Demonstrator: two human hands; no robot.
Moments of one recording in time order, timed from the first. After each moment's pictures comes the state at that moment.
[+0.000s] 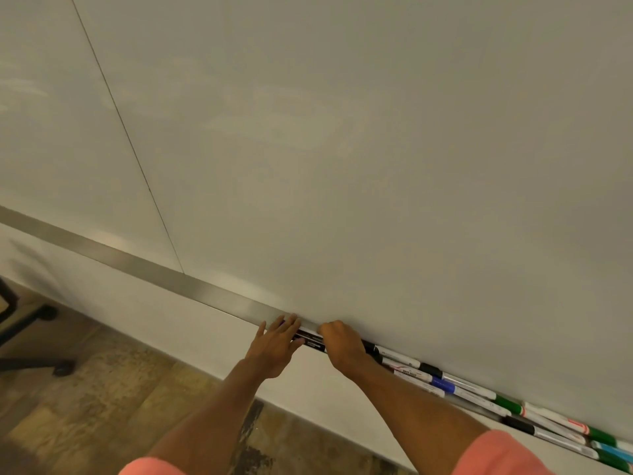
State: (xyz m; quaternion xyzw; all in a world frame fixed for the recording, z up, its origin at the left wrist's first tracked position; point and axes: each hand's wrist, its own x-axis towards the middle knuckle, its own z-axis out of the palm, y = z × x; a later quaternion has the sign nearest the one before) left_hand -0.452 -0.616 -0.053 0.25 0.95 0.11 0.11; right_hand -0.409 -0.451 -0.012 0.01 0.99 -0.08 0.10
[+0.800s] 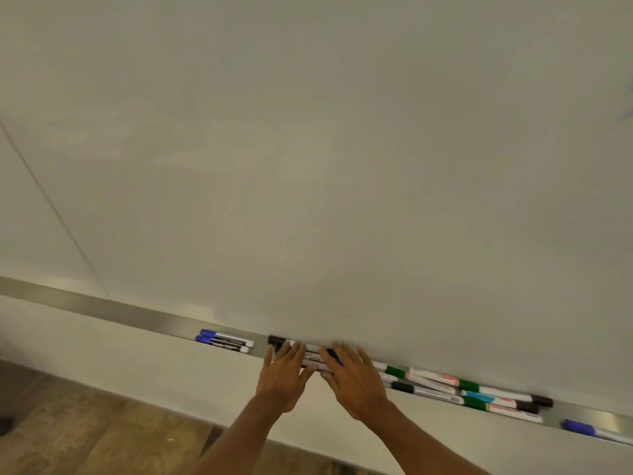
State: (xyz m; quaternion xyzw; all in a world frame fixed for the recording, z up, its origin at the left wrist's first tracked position) left_hand -0.308 -0.445 -0.019 0.27 0.96 0.10 0.07; right_hand -0.233 -0.285 -0.018 0.03 1.00 -0.06 0.00
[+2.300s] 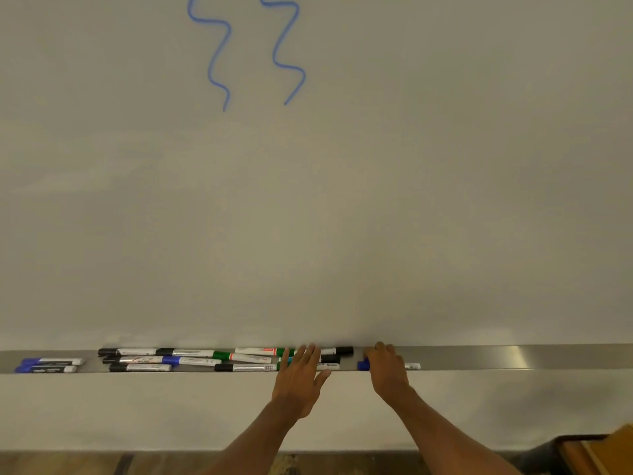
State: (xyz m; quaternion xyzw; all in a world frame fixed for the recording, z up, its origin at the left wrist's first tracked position) left_hand -0.084 -0.114 -0.013 0.39 0.91 0.04 0.11; right_hand -0.001 0.065 -0.032 0.29 0.95 -0.07 0.07
